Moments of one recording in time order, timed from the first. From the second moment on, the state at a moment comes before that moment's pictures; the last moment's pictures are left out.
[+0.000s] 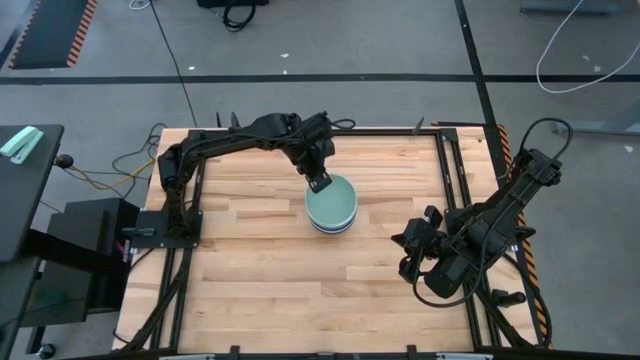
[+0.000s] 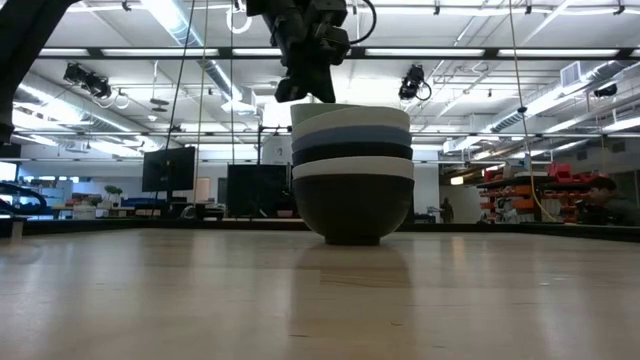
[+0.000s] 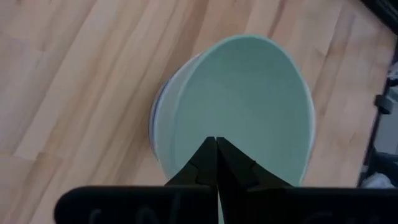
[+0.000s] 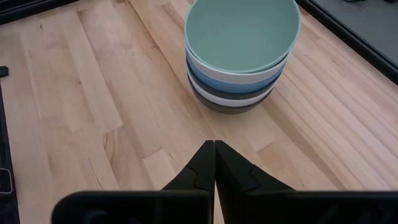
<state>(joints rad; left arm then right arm) 0.31 1.92 1.87 -1.05 0.28 -0.22 0.76 1.37 1.32 -1.22 0.77 1.17</state>
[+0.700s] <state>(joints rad) 0.32 1.97 1.87 -1.08 0.23 -0.21 0.76 1.39 1.32 -1.22 0.75 1.17</state>
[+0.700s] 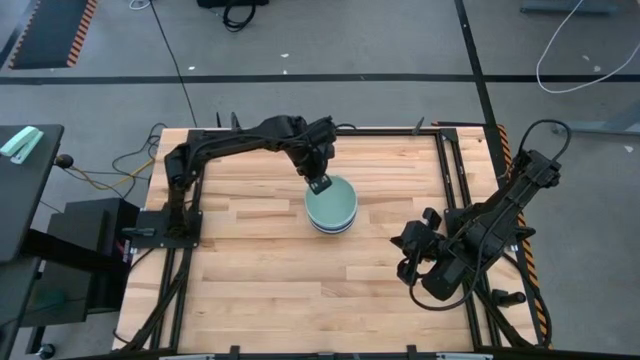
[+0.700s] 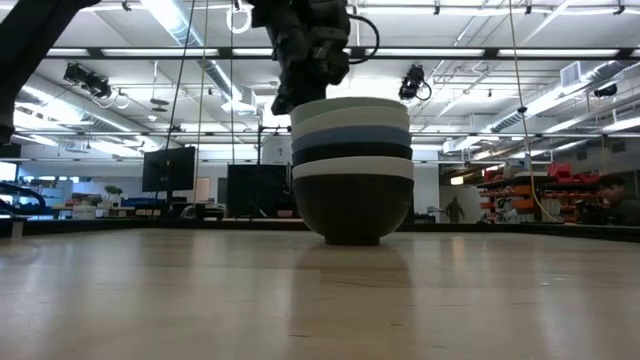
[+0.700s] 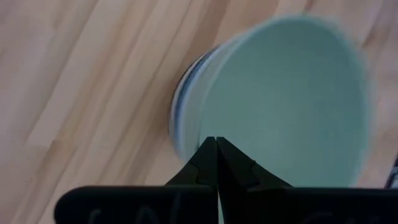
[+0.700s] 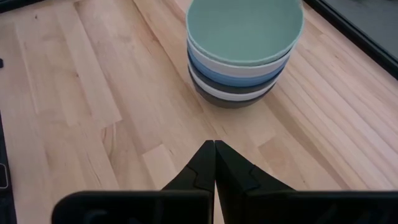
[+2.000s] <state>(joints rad) 0.23 1.78 1.88 -0.98 0.30 0.02 0.76 1.37 1.23 -1.14 0.87 1.10</state>
